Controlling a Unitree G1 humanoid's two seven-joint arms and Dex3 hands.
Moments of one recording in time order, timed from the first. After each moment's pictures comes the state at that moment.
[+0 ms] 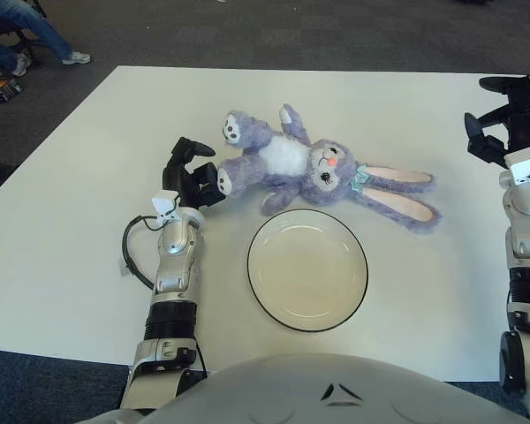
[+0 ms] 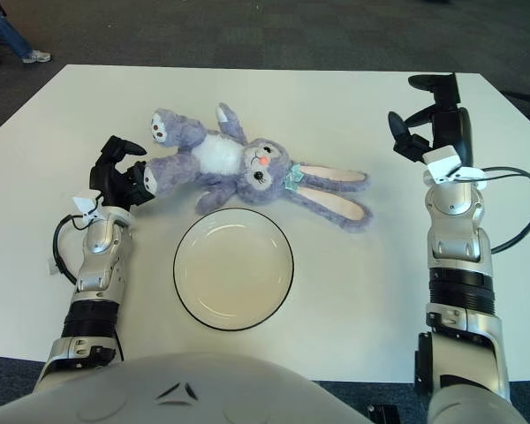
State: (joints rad) left arm -0.08 -0.05 0.11 0.14 -0.10 -0.26 0.08; right arm -0.26 -0.60 -0.22 0.18 -0.31 -0.24 -0.05
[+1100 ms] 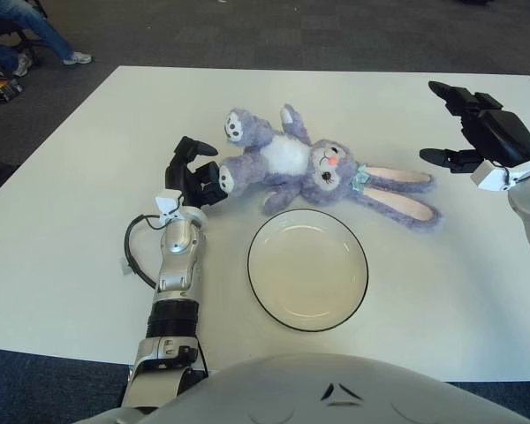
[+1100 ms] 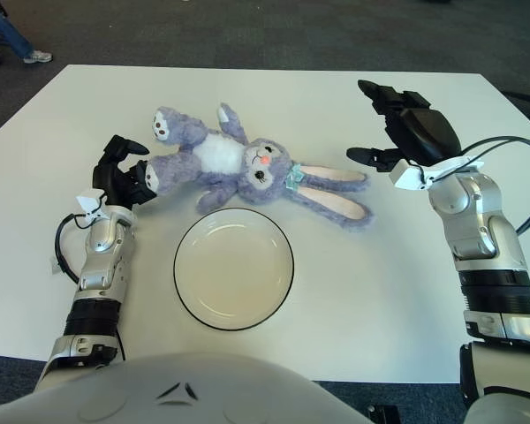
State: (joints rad) left arm -0.09 -0.06 0.11 0.16 -0.08 -0.28 0.08; right arm -0.24 -0.77 -0.06 0.02 -0.50 -0.29 0.17
